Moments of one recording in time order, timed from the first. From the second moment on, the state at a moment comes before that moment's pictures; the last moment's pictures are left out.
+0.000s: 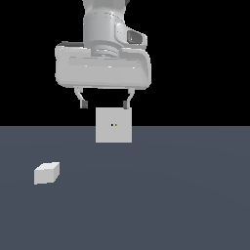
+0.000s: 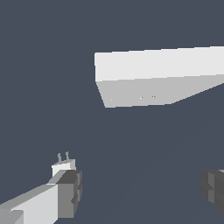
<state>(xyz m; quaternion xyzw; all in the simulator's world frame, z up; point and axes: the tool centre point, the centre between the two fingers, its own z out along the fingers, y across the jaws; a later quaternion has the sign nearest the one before) -0.015 0.045 0.146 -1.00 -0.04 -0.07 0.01</state>
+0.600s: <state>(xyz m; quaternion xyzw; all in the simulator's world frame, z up) -0.044 0.096 0.106 -0.99 -0.08 -0.13 0.02</state>
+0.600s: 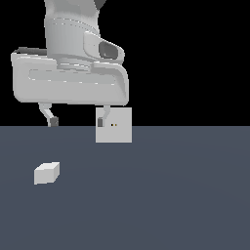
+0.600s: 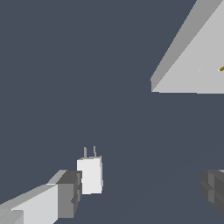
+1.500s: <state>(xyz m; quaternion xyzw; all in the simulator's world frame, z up) -0.067 0.142 0.064 -0.98 -0.12 -0.18 0.02</state>
